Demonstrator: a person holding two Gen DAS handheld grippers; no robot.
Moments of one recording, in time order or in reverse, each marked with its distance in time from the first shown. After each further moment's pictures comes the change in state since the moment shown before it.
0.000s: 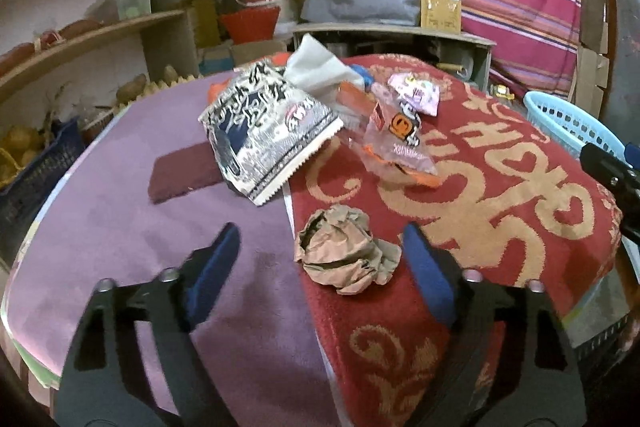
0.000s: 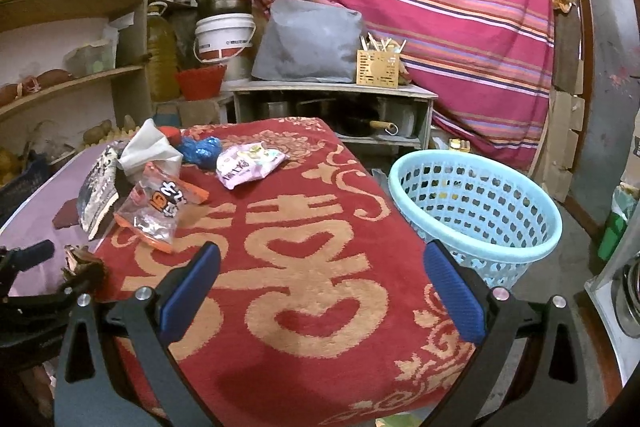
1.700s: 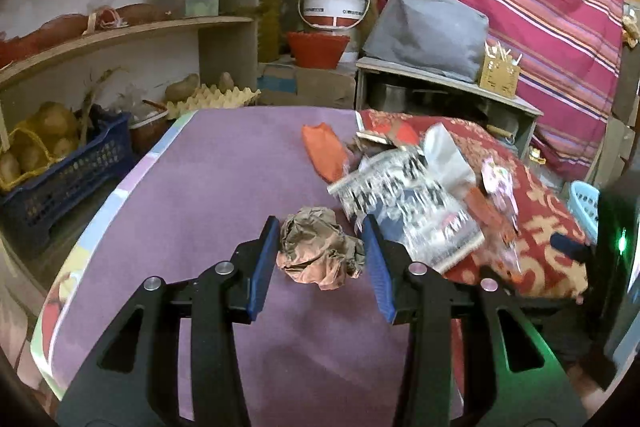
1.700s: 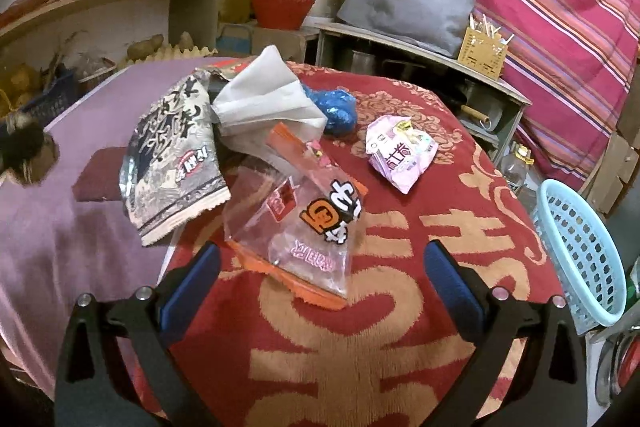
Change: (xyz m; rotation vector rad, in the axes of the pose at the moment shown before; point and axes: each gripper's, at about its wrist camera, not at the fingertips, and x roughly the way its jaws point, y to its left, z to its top) left arm -0.012 0.128 0.059 -0.172 -0.086 0.071; right arm 0.079 0.163 0.023 -0.253 0.211 0.103
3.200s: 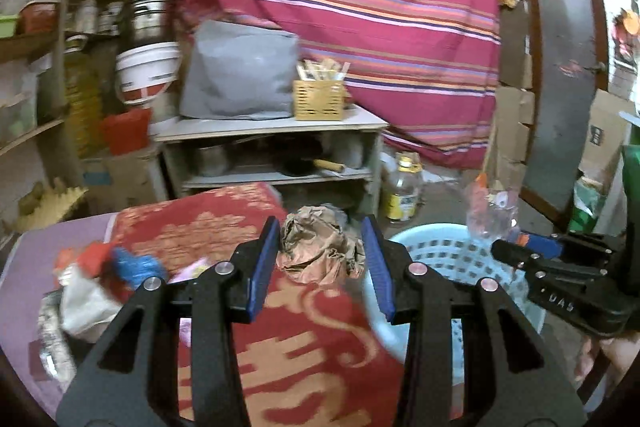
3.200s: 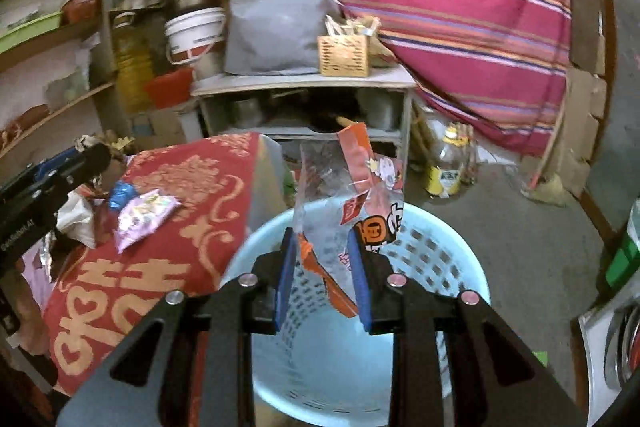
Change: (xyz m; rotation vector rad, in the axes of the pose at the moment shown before) left arm 0.013 -0.359 0.050 0.266 -0.129 -0.378; right arm -0.040 -0.371 -0.012 0.311 -0.099 0.009
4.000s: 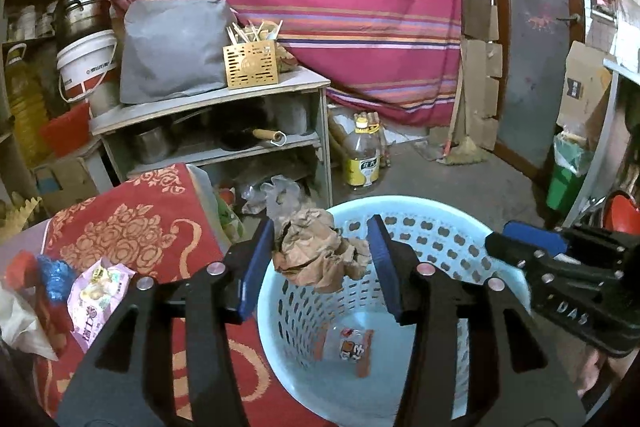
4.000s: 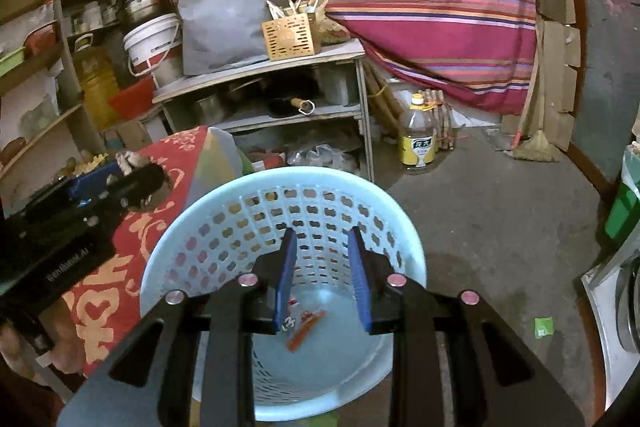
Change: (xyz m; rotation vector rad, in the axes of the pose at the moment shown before) left arm 0.070 -0.085 -0.012 0.093 0.123 -0.095; right arm 0.015 -0.071 -0.025 0.130 0.038 -0.039
